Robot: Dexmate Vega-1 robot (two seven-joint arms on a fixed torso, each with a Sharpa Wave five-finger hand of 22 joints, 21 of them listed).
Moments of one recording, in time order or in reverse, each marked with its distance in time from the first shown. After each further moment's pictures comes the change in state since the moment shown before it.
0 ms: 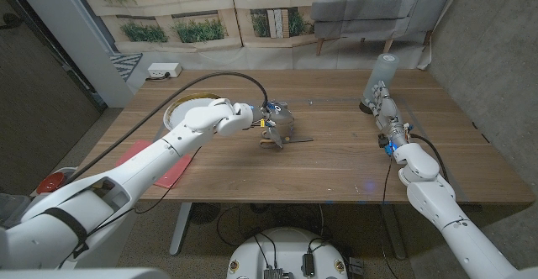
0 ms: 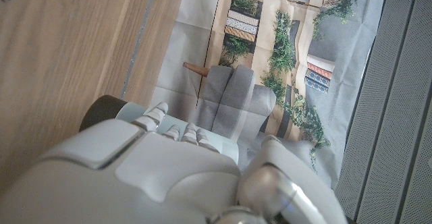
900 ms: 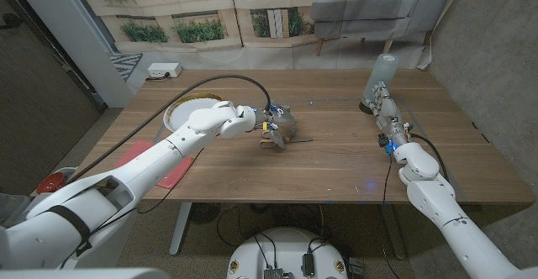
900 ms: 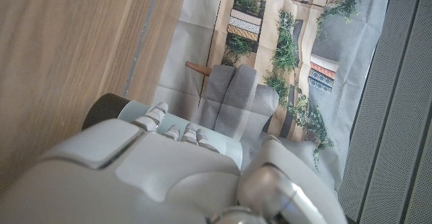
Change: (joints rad) left arm -0.012 -0.012 0.029 0.029 0.001 -0.008 0.017; left_hand 0.033 0.022 -0.008 -0.001 0.000 0.052 -0.004 0.027 0.000 0.051 -0.012 0.024 0.012 0.039 0.002 0.017 0.014 0.016 -0.001 0.027 0.000; right arm 0.015 0.000 0.000 0.022 -0.001 -0.001 0.007; right_hand 0.000 0.000 0.000 0.000 0.000 0.000 0.000 0.000 0.000 0.000 0.000 0.000 0.000 0.000 0.000 0.000 -0.002 0.000 0.000 0.000 0.000
